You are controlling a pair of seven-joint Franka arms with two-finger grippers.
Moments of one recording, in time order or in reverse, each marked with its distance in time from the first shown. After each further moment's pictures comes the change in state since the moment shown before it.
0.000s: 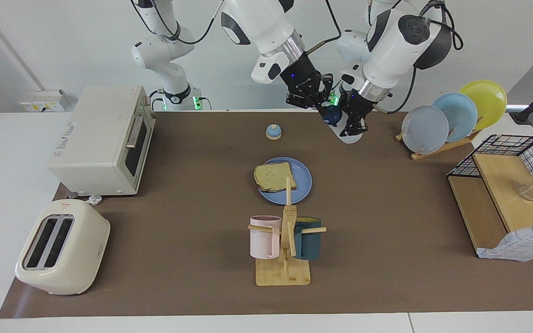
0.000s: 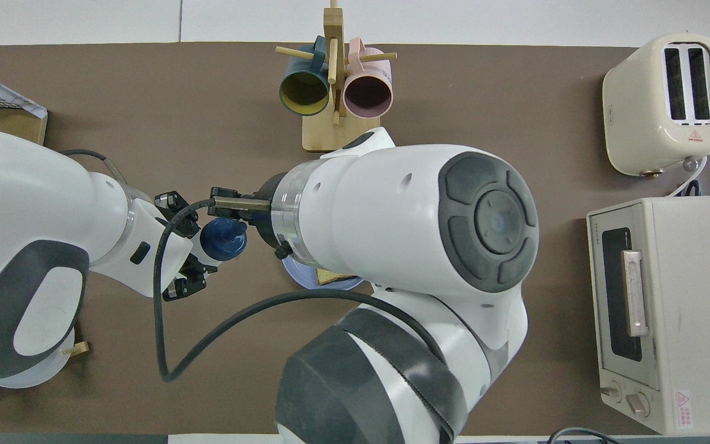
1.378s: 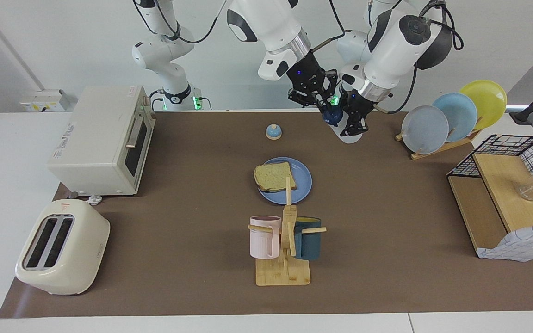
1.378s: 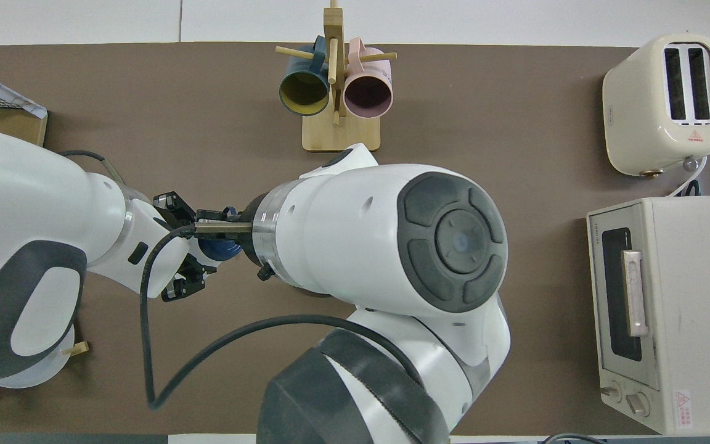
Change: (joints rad) left arm 0.000 -0.003 0.003 -0.005 -0.004 0.001 0.000; right arm 0.028 0.000 0.002 0.001 -0.022 -0.034 0.001
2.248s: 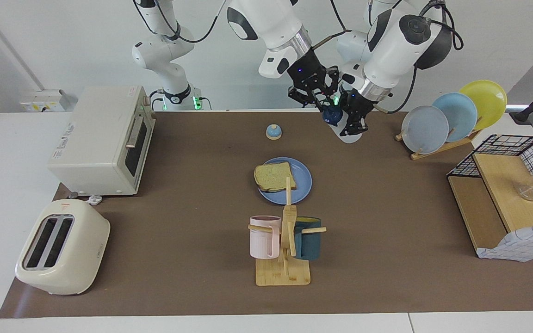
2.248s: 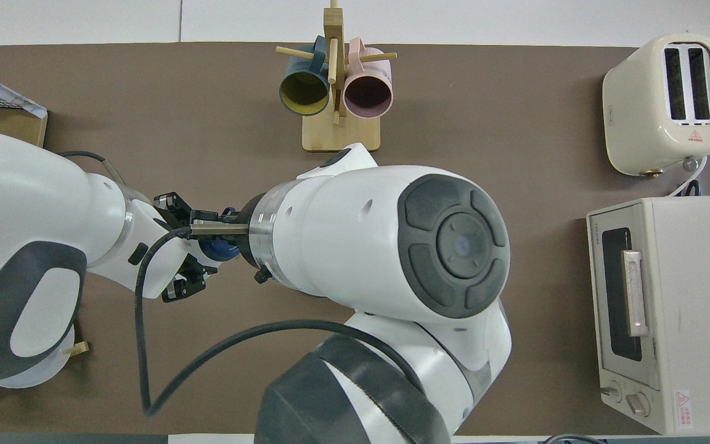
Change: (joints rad) left arm 0.000 -0.002 -0.001 -0.001 -0.002 0.000 0.000; right arm 0.002 -0.001 0.001 0.008 0.000 -0.001 0.000
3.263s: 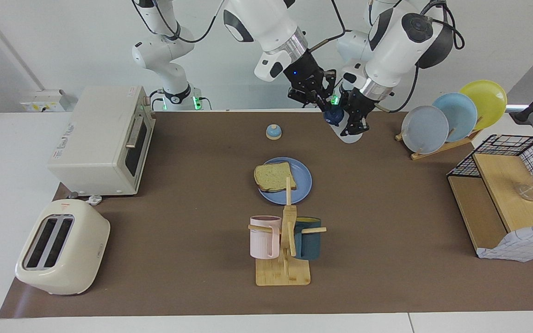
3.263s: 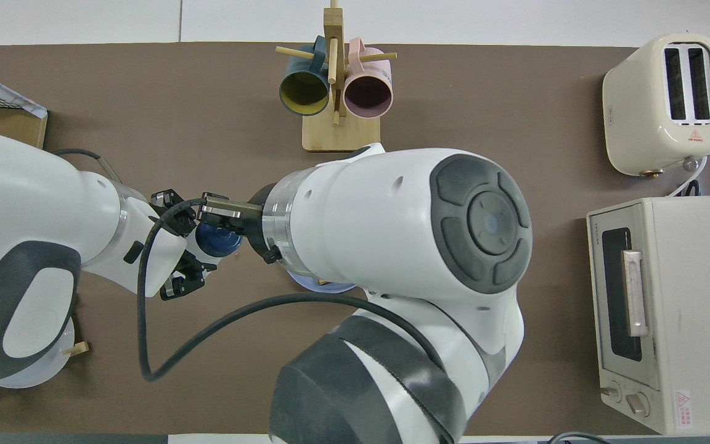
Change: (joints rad) left arm 0.001 -0.004 0.004 0.007 -0.006 0.011 -0.002; right arm -0.019 0.000 -0.010 -0.003 0.084 0.008 0.109
